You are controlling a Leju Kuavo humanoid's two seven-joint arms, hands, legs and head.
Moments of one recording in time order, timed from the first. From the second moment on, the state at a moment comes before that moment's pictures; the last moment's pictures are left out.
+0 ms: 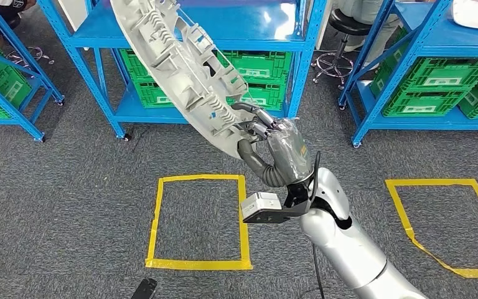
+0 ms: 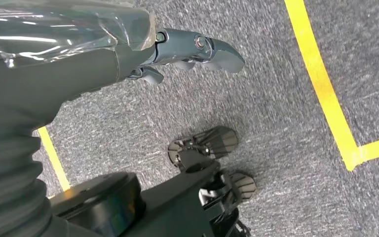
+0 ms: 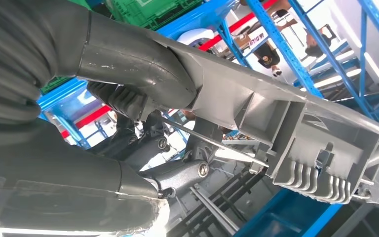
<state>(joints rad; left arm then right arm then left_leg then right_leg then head) -0.03 0.07 -0.74 -0.37 0.48 0.22 -0.14 -0.46 -0.11 0.65 -1.48 0.53 -0.34 -0.39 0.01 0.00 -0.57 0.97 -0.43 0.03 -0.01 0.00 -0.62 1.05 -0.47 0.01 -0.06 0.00</state>
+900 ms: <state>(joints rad) -0.04 0.06 -0.74 -0.36 0.49 0.23 -0.15 -0.45 -0.11 0.64 -1.48 0.50 -0.31 -0.41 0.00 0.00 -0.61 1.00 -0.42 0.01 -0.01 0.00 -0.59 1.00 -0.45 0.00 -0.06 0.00</state>
